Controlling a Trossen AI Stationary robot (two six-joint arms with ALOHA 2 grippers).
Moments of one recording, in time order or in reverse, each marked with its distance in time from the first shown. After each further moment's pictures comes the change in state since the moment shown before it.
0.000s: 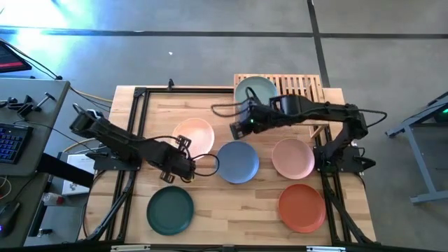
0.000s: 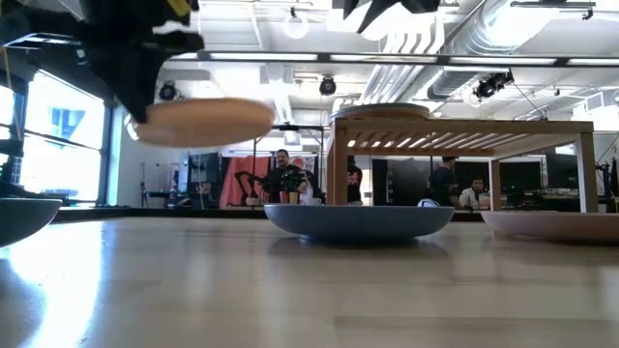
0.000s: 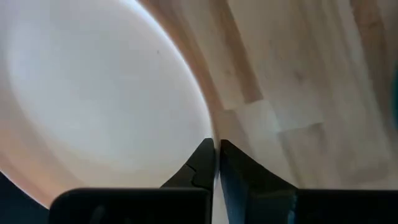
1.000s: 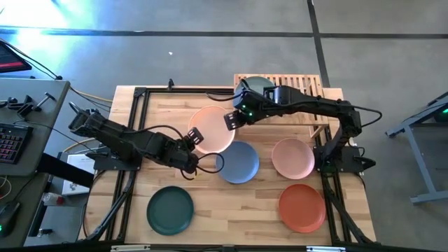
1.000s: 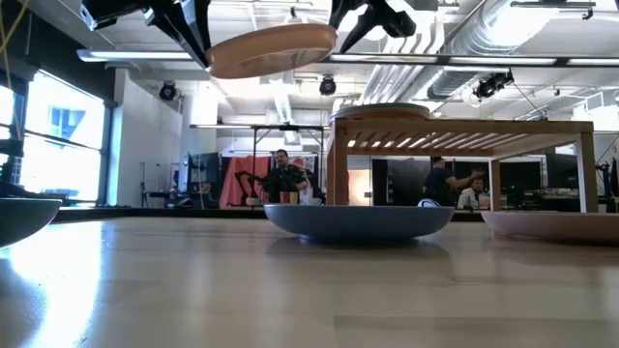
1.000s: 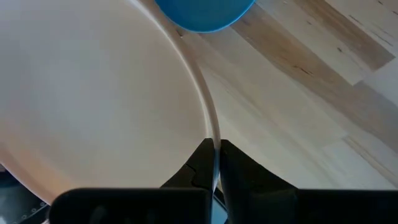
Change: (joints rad) left arm 0.034 -0.015 0.184 0.015 -0.268 0.623; right arm -0.118 0.051 -0.001 0.082 -0.121 -0.096
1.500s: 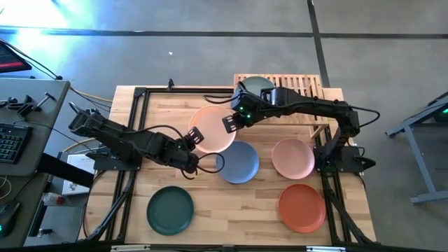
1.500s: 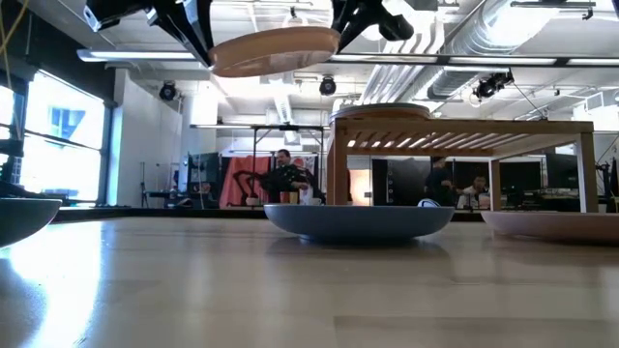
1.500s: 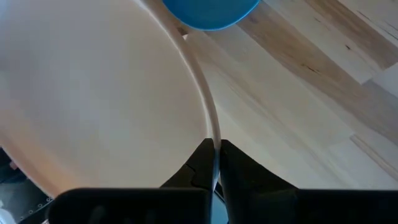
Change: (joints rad) left arm 0.000 0.000 0.000 0.007 -0.019 0.001; right arm 0.000 0.020 0.000 0.000 -0.024 -0.018
